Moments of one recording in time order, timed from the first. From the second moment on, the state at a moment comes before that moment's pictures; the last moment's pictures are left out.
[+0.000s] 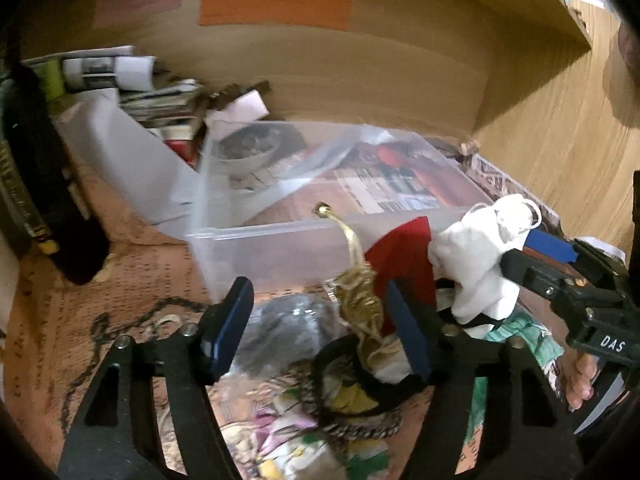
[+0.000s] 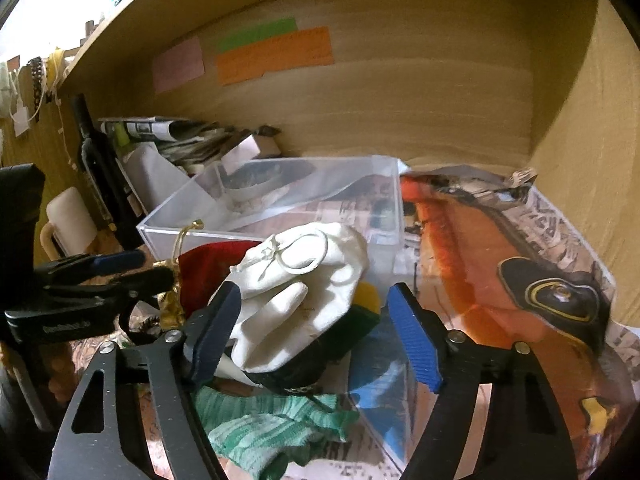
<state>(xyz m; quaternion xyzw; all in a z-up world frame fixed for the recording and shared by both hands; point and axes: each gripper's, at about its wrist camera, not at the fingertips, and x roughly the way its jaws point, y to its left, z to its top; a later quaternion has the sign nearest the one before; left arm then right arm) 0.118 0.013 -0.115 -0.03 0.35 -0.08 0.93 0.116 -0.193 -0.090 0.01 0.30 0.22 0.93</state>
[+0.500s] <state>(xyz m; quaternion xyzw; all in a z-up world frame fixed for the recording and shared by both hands) 0.140 -0.007 -0.132 -0.02 0.37 -0.11 0.92 0.129 -0.179 -0.096 -0.01 0.32 0.24 0.92</state>
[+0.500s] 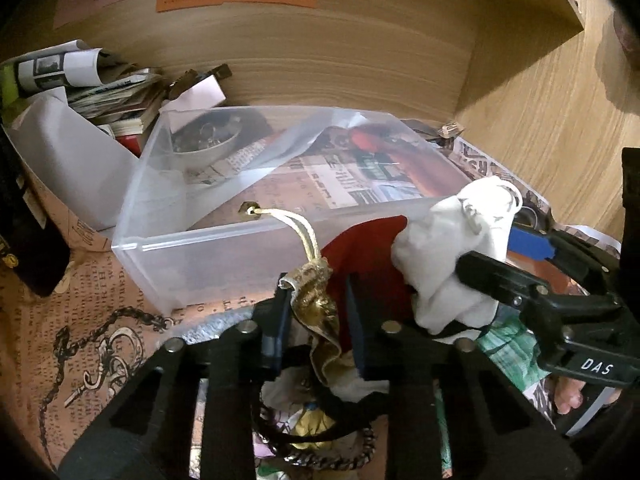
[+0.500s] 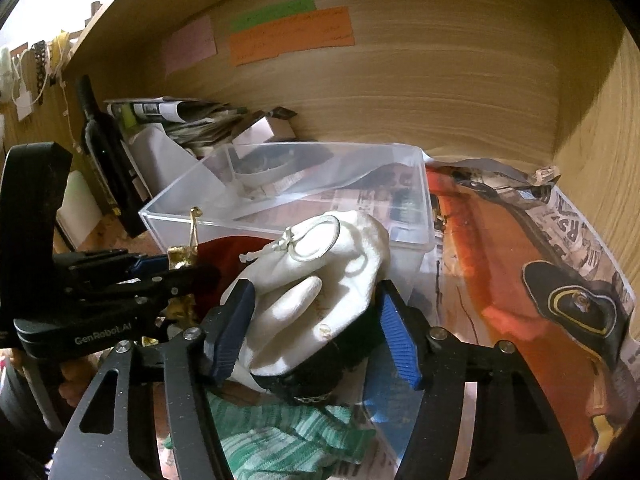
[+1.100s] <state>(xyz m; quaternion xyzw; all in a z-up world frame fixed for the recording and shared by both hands) 0.109 0.003 -0.095 -0.03 0.30 -0.09 0.95 0.112 -0.193 -0.061 0.02 0.25 0.25 0.94</state>
